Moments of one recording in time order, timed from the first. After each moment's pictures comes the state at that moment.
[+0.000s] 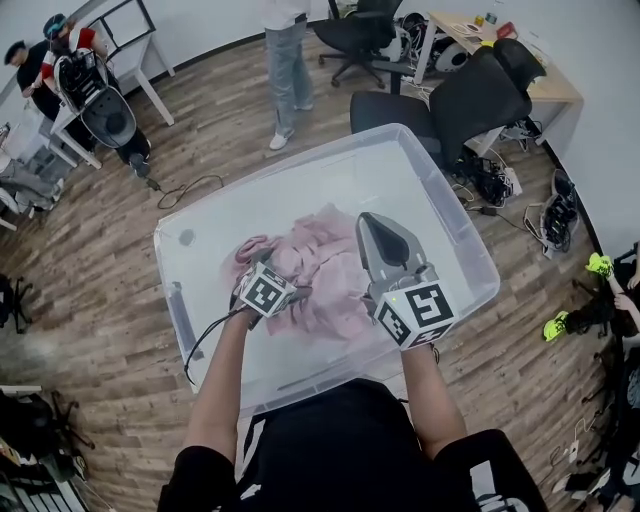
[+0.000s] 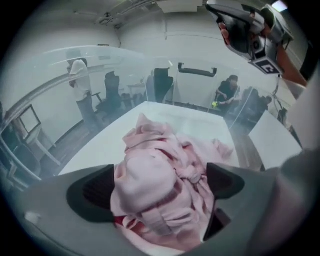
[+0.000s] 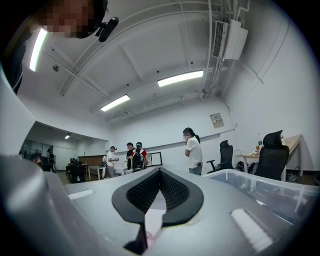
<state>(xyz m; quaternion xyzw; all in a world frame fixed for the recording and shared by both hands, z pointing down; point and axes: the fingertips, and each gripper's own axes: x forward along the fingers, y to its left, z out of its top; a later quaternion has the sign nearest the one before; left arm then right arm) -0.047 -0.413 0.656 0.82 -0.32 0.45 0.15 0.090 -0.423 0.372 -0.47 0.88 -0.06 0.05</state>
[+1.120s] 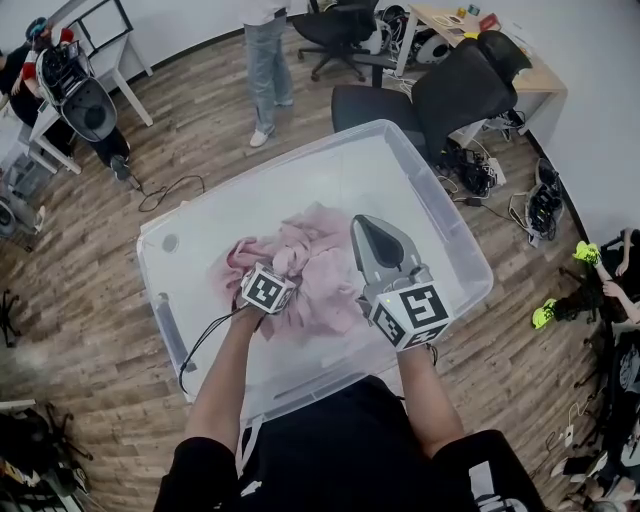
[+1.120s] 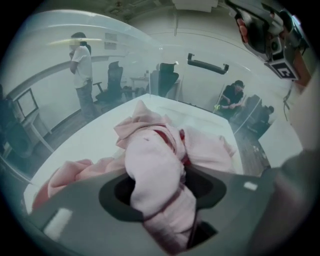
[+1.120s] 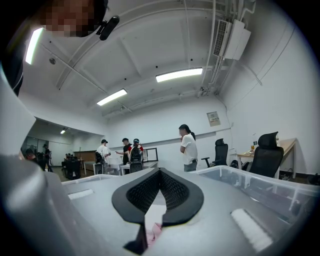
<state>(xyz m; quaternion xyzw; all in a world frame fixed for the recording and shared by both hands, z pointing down) -0.031 -0.424 0.694 0.81 -0.32 0.44 0.21 0.098 -0.432 0.387 -0.49 0.87 -0.06 0.02</state>
